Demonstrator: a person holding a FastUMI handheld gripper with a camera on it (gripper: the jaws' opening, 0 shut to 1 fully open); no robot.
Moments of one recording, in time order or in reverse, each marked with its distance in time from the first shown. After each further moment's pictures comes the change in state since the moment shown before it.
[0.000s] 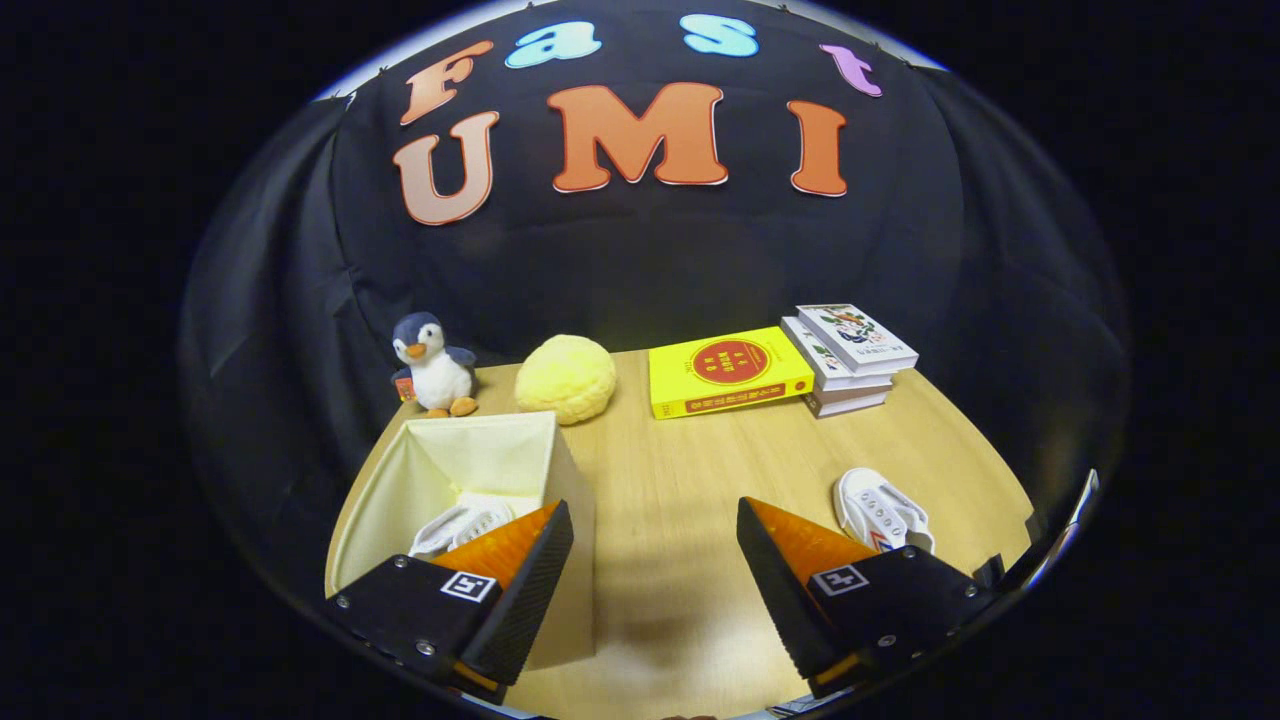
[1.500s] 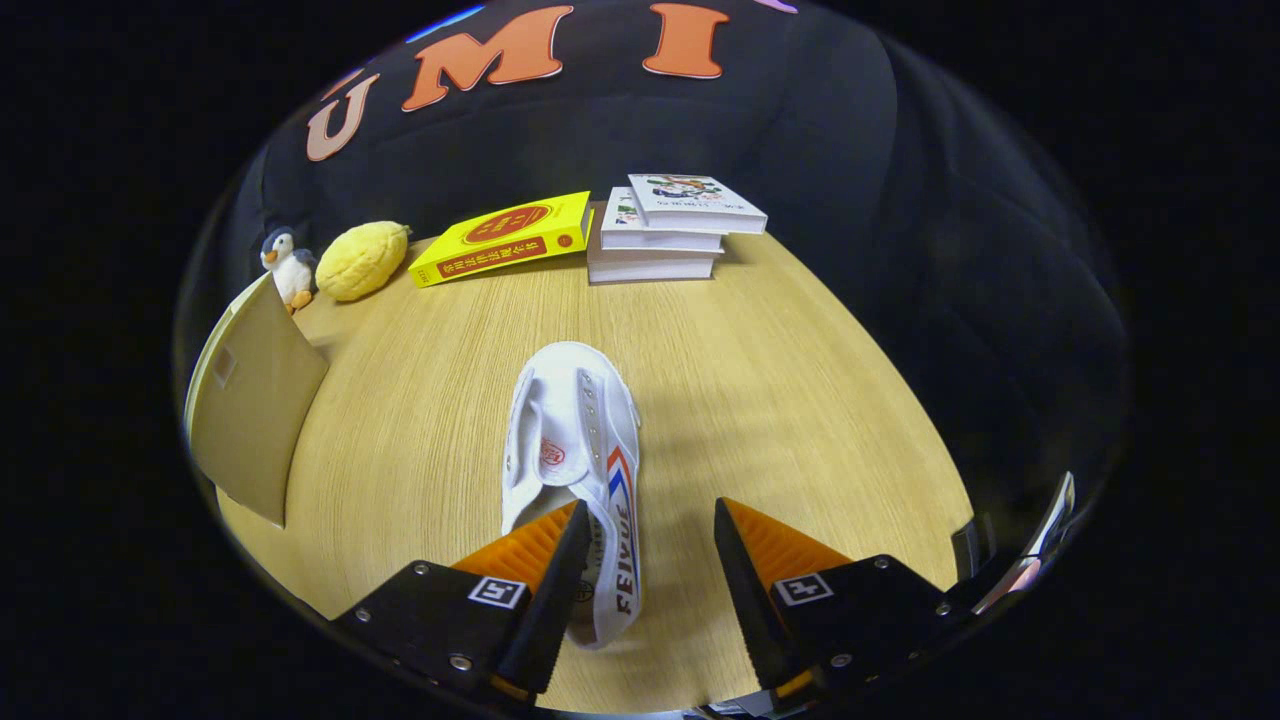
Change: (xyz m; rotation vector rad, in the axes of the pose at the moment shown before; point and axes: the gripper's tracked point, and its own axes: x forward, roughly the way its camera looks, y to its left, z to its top) arm 0.069 -0.281 -0.137 -0.045 0.268 -0.102
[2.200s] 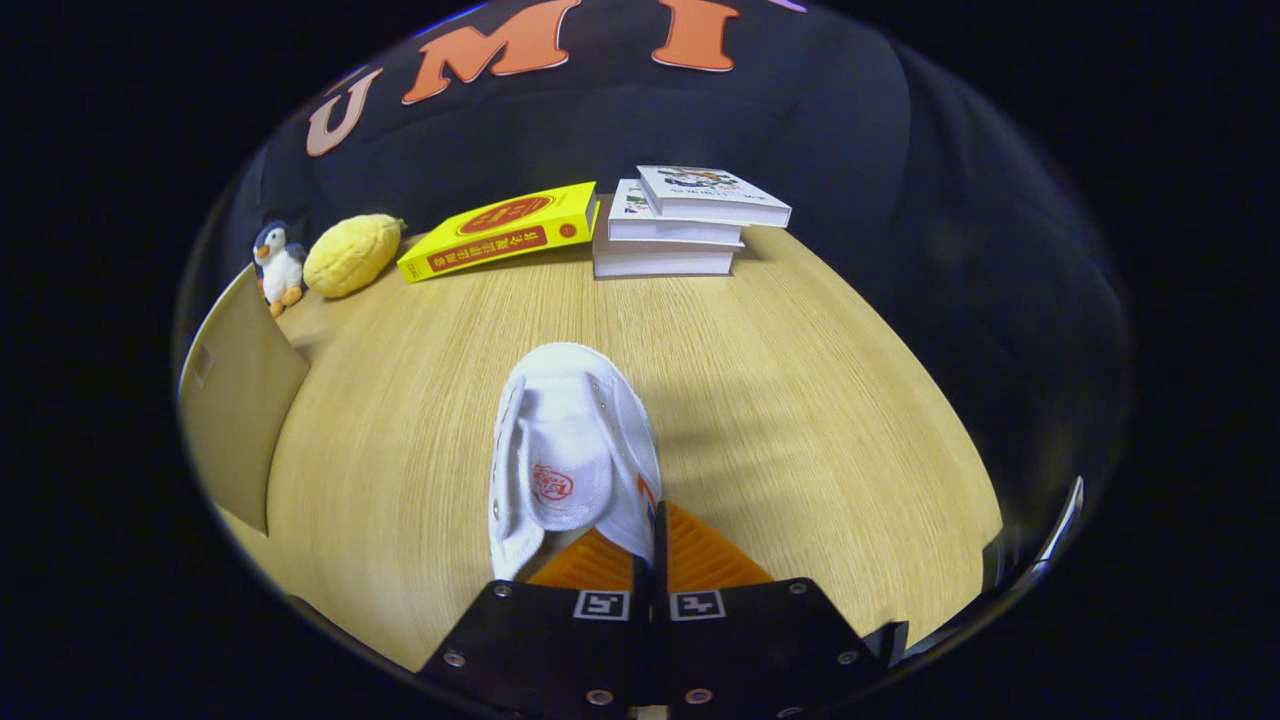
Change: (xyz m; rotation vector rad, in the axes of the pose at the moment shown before) arm 0.032 0.010 0.015 0.052 -0.056 -0.001
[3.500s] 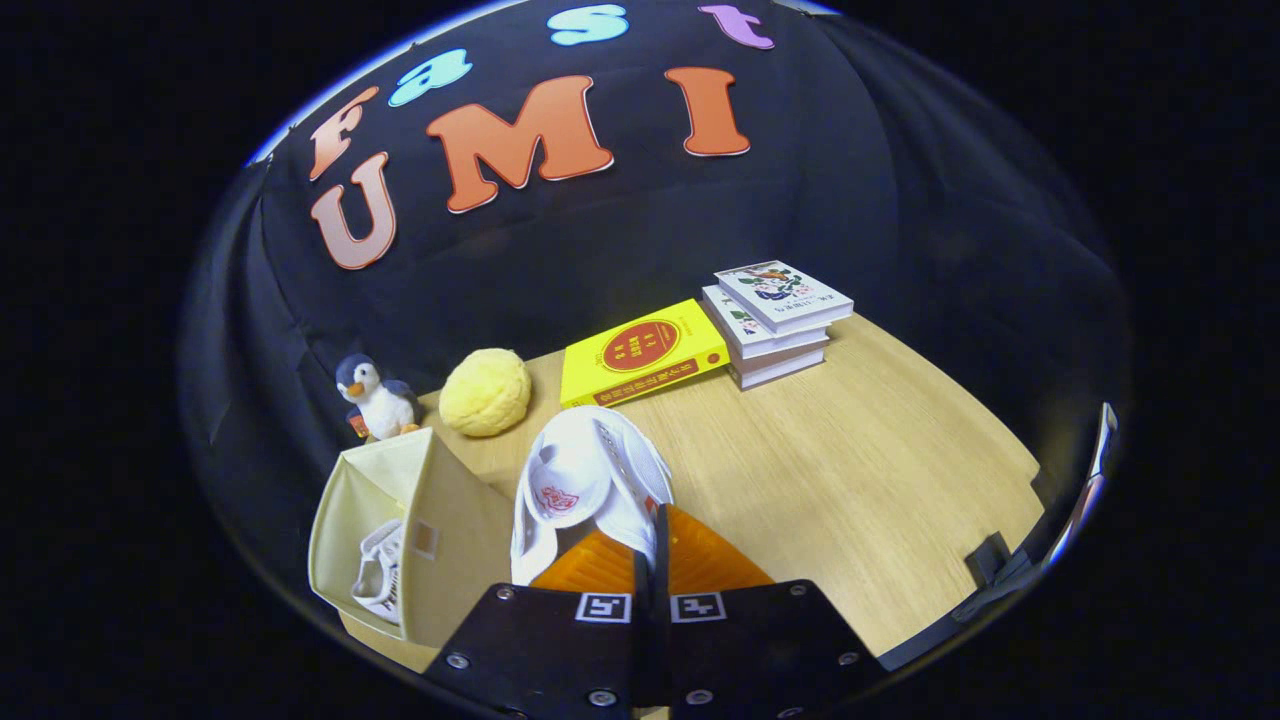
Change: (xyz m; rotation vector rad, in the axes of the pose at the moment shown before) arm -0.144 0.204 0.098 0.205 -0.174 0.093
